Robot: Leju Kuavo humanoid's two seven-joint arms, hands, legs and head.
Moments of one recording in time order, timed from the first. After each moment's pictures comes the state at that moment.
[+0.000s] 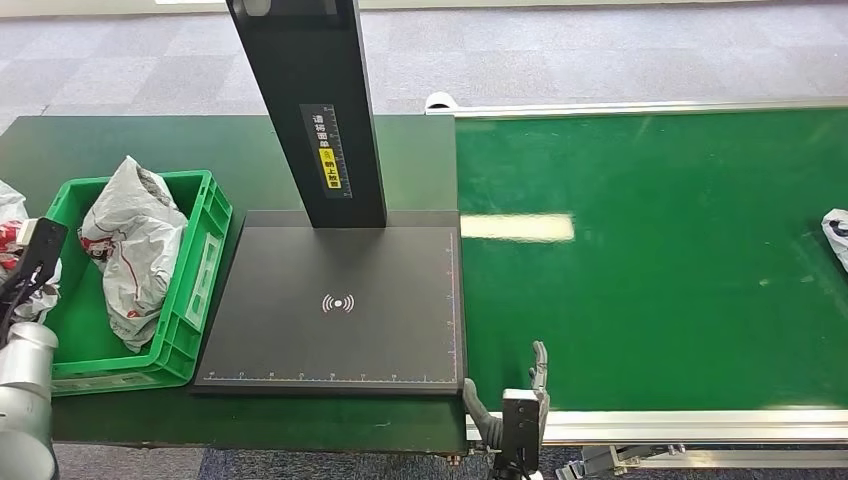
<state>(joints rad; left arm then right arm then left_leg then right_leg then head) -0.73 0.34 0.79 -0.51 -1.43 0.70 -0.07 0.00 0.31 0.19 -0.88 0.06 -0.64 -0.70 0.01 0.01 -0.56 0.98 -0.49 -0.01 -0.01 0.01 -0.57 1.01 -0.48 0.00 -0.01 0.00</state>
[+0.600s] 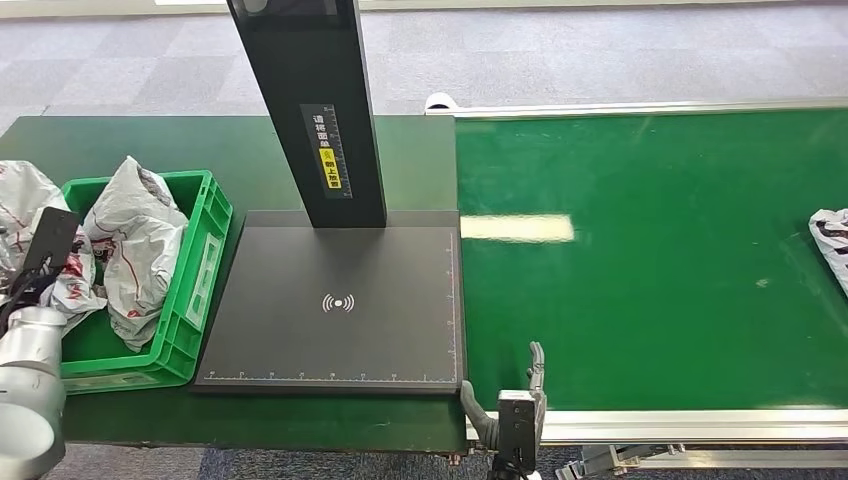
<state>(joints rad) -0.84 0.31 0.88 -0.40 -1.18 0.52 -0.46 -0.01 0.31 0.19 -0.86 0.08 -0.64 -0.70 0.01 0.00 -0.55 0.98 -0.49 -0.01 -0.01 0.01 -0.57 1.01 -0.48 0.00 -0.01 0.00</state>
